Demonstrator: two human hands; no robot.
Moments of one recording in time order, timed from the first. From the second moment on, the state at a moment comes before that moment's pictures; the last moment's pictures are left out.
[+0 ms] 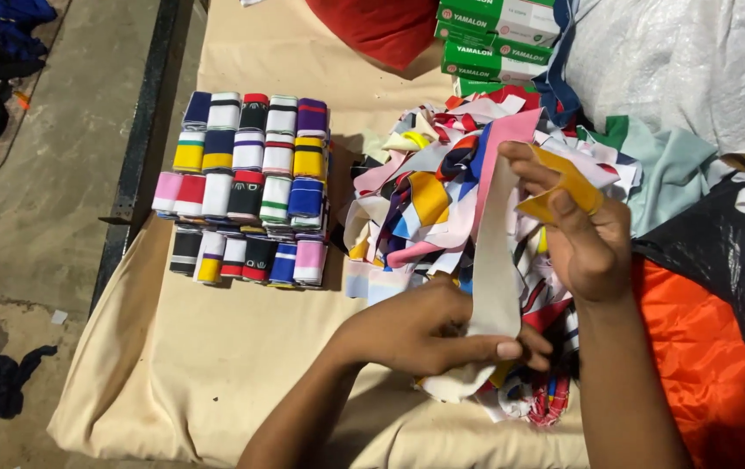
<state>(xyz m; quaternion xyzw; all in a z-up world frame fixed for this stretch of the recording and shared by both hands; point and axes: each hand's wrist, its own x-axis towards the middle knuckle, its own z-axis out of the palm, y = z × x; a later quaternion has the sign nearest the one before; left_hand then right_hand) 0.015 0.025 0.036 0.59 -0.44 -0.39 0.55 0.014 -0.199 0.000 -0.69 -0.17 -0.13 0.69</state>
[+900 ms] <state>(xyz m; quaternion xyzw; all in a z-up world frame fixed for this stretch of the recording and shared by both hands) 0.024 0.015 0.023 0.75 -0.39 0.03 0.53 -0.005 -0.201 0.000 -0.76 -0.15 -0.15 0.61</state>
